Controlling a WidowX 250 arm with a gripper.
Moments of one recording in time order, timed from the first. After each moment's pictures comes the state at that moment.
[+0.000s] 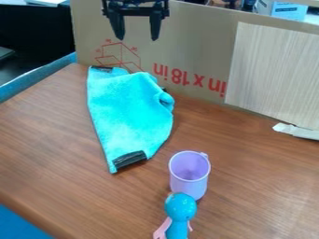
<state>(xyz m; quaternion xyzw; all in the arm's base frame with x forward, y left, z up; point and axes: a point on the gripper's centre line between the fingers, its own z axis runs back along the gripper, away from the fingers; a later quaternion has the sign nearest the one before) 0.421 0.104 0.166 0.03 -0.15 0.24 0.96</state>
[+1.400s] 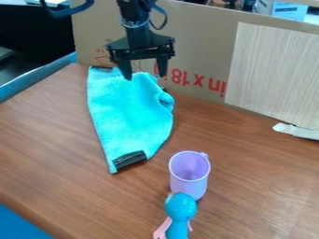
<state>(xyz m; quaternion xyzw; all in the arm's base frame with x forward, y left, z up) 0.405 0.080 0.114 0.00 -0.22 0.29 0.93</state>
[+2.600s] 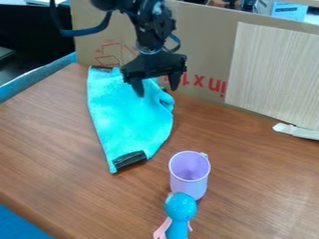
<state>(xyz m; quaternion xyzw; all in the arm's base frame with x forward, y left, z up) 0.409 0.062 0.089 0.01 -0.26 0.34 0.90</state>
